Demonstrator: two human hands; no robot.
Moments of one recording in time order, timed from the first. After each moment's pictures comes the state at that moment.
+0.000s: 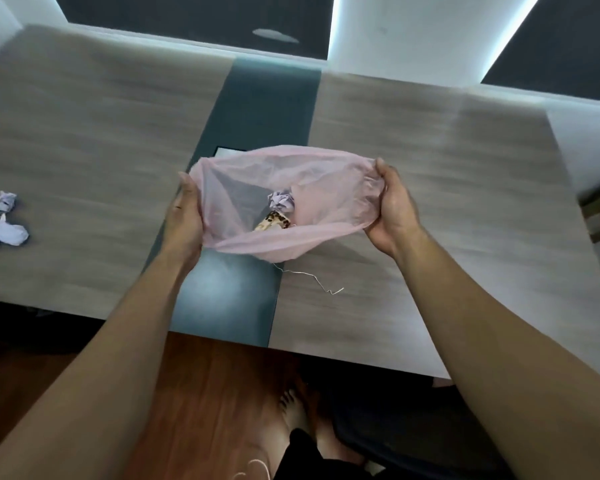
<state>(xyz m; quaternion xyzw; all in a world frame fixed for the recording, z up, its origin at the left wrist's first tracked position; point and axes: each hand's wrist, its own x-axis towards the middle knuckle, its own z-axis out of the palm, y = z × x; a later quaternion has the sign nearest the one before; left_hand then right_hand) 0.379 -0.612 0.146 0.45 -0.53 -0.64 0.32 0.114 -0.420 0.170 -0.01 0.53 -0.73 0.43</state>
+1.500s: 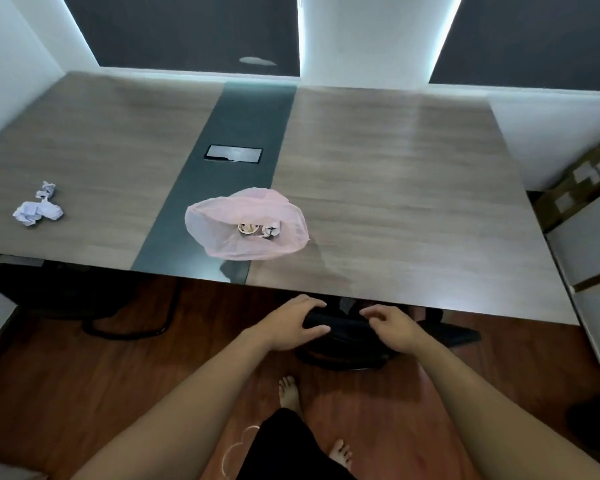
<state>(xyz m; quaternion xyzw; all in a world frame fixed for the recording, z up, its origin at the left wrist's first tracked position) 0.438 -0.213 0.068 0.18 -0.91 -0.36 -0.11 0.244 -0.007 0.071 -0.27 0.83 -0.23 0.43</state>
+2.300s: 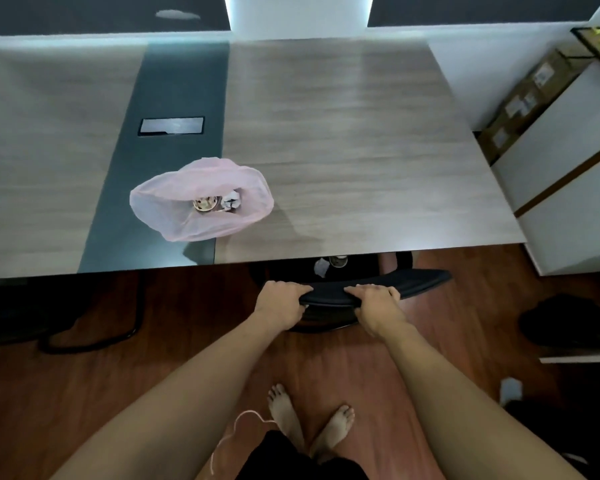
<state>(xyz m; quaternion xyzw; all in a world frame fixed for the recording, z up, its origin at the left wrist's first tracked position) 0.426 -0.185 0.006 0.13 -0.97 -0.11 -0.18 0.309 0.021 0.032 -0.29 0.92 0.01 0.25</state>
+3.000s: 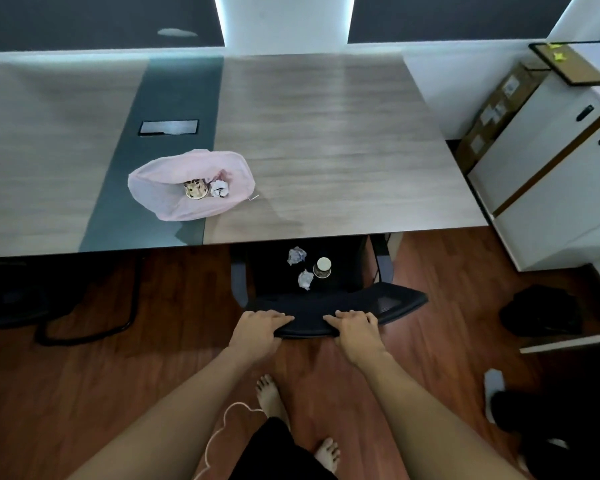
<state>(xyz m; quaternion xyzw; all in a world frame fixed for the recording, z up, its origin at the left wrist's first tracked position) 0.554 -0.084 0.007 0.11 -0.96 -0.14 -0.19 0.418 0.128 0.021 -0.35 0.90 0.04 0.26</state>
